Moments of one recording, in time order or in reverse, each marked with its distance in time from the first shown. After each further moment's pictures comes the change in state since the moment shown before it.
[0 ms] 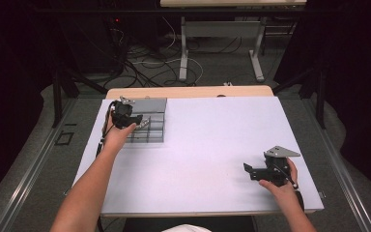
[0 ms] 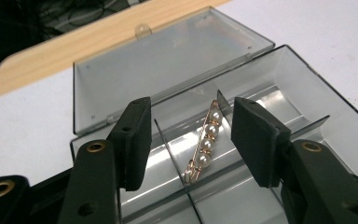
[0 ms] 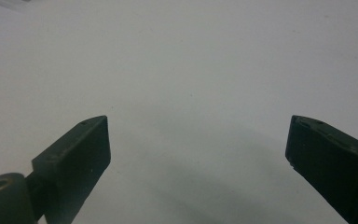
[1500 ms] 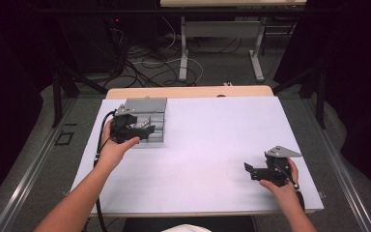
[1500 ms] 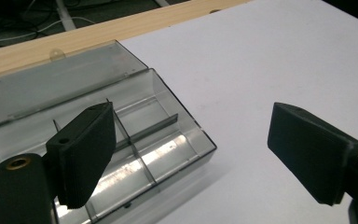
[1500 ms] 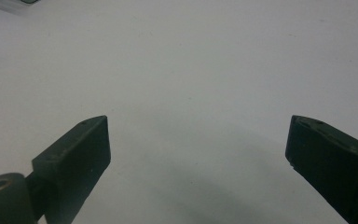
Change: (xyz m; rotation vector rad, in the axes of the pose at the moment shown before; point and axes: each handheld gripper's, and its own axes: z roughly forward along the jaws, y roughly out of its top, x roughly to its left) left arm -0.046 -0.016 -0.069 -0.138 -0.272 -0.088; right arm 0.000 0.001 -0.003 -0.014 -0.007 0.001
